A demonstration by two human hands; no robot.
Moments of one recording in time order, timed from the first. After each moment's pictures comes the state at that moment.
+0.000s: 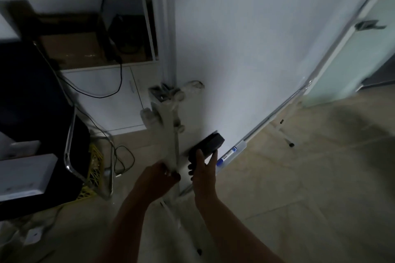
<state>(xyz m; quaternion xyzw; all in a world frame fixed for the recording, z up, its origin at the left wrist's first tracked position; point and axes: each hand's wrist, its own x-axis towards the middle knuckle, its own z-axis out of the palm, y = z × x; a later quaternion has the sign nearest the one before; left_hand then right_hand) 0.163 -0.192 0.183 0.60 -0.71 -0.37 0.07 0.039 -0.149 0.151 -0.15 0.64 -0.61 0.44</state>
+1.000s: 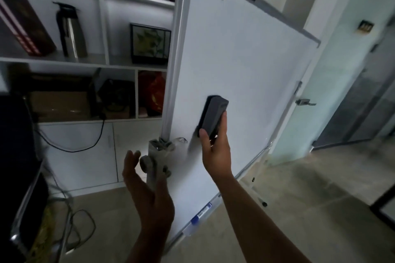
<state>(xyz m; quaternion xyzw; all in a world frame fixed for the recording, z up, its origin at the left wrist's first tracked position) 0.118 -0.143 0.331 0.34 -0.51 -0.29 0.73 -0.036 -0.178 0.355 -0.51 0.65 -0.56 0.01</state>
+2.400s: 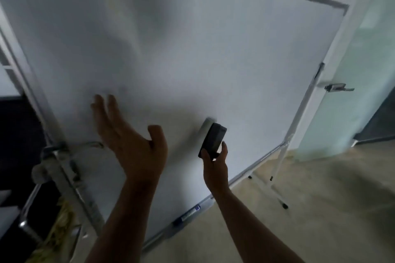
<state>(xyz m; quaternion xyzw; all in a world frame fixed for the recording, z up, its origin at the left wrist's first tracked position) -0.054 -0.191 0.392 0.44 -0.58 0.10 0.68 -0.219 -0.188 0.268 -0.37 0.69 -0.56 0.26</state>
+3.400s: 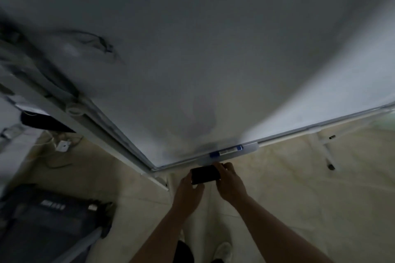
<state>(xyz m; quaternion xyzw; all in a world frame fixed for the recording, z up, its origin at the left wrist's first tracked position) -0.039 -0.148 0.048 0.73 -0.44 -0.51 0.13 -0.186 -0.174 0.010 -0.67 0.66 -0.04 0.34</state>
